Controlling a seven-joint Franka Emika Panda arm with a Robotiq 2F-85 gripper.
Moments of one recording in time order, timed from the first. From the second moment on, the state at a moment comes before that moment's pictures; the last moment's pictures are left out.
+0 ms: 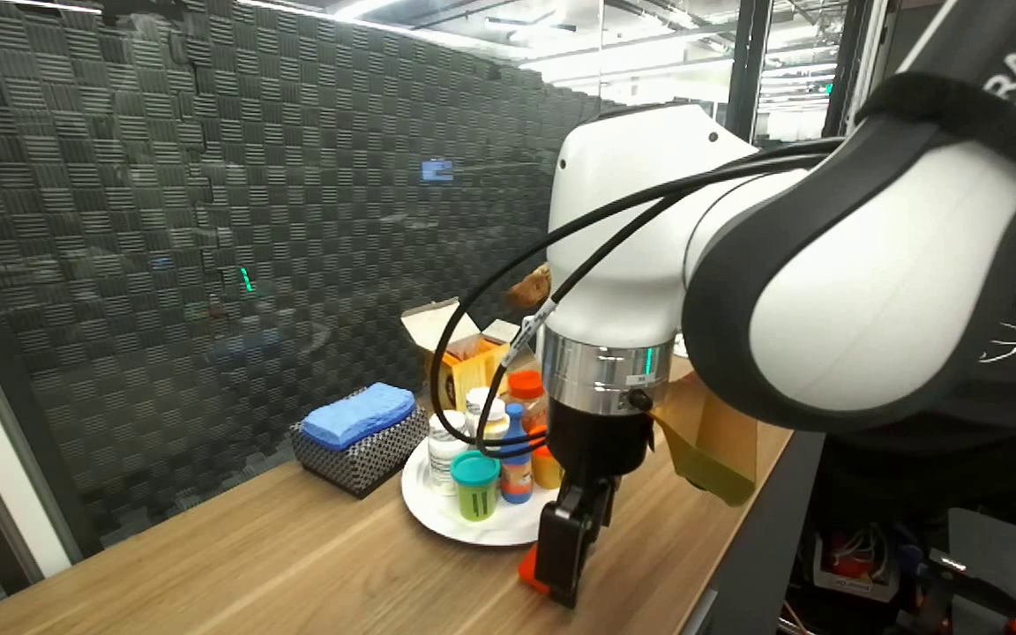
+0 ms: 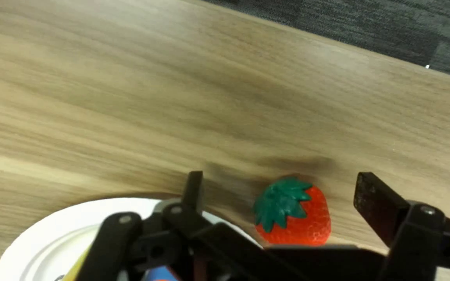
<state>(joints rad) 0.21 0.18 0.15 -2.47 -0.11 2.72 0.17</state>
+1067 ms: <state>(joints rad) 0.18 0.25 0.18 -2.39 -0.03 2.76 -0.02</state>
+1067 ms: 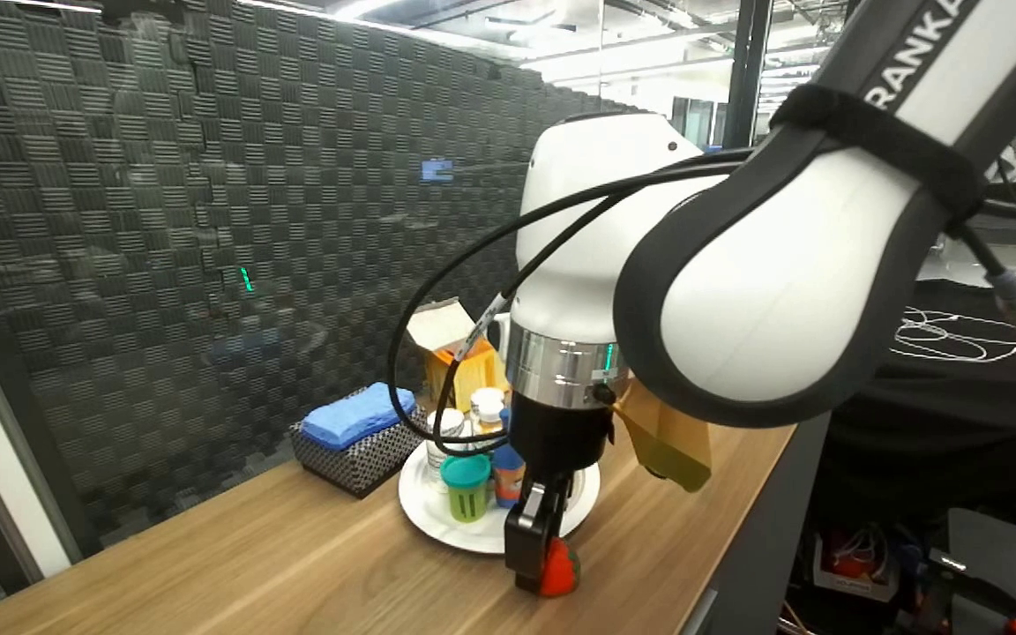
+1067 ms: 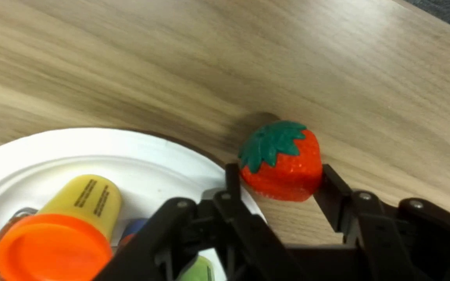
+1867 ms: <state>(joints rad) 0.18 0.13 0.20 -2.46 -0.02 2.85 -0.05</state>
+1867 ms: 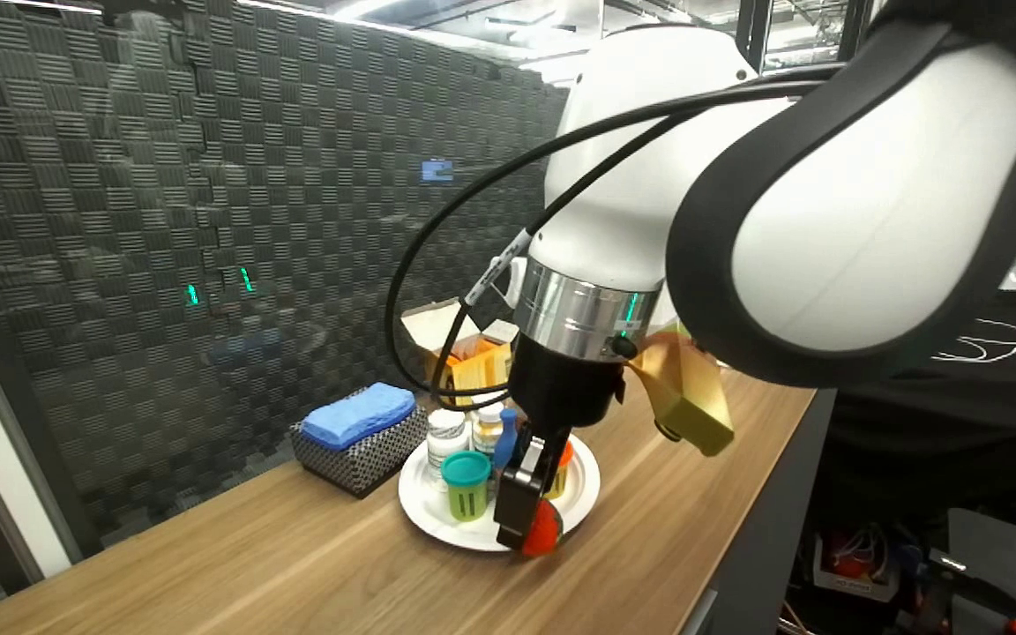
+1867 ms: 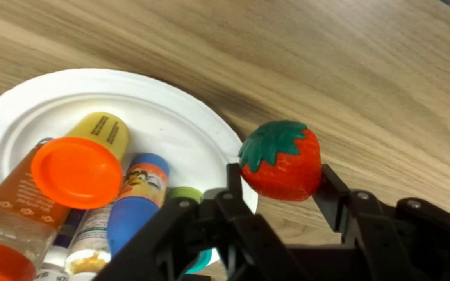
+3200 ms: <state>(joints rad) 0.27 0.14 0.00 -2.52 -0.82 3.02 0.37</state>
